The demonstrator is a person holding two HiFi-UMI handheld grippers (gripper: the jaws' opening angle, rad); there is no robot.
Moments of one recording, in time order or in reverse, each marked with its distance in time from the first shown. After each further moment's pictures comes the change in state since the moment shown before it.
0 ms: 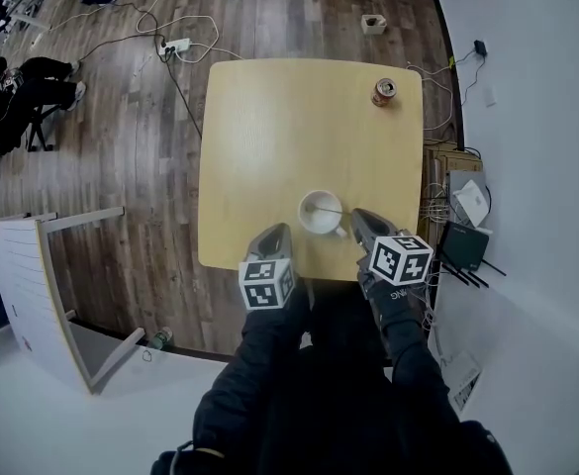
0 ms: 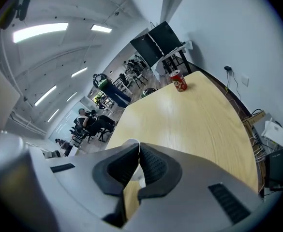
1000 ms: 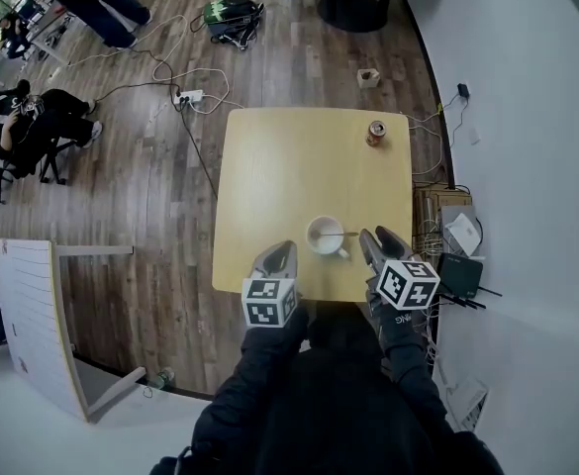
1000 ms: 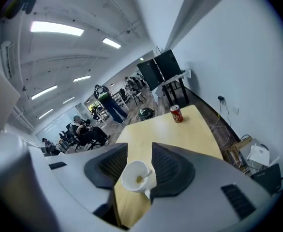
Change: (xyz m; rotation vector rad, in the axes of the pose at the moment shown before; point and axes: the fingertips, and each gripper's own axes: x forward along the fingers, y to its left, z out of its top) left arm -0.073 -0.027 0.057 0.119 -0.146 -0.096; right arm -0.076 0.045 0.045 -0.116 -0.218 -0.107
